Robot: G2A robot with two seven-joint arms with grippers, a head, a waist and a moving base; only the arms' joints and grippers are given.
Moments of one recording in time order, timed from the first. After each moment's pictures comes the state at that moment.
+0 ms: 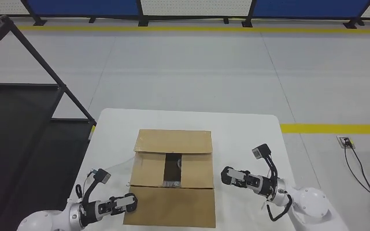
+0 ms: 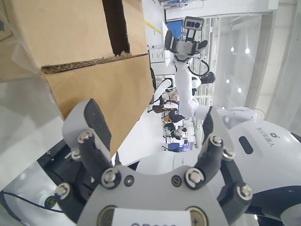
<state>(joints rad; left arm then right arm) 1.44 -1.03 -1.70 -1.70 -0.35 -0.26 -1.27 -1.15 -1.09 1.34 -1.61 0.35 -0.27 0.96</state>
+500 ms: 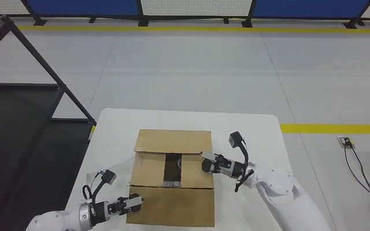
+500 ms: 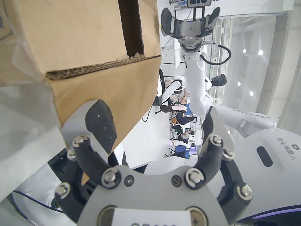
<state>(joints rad) 1.44 -1.02 -1.64 -1.70 -0.27 -0.28 -1.20 -0.89 -1.16 1.08 -1.40 0.32 -0.13 0.78</state>
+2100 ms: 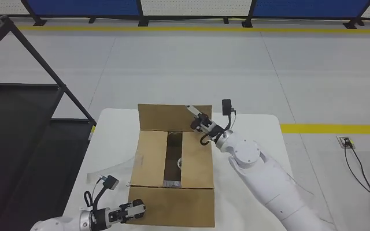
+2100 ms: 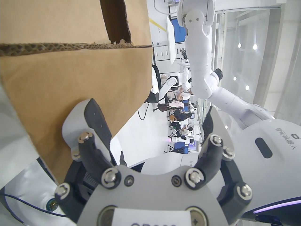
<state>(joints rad) 1.50 -1.00 -1.62 -1.75 -0.30 -0.32 -1.18 -0.50 -1.35 0.83 -1.03 0.32 -0.12 0.26</state>
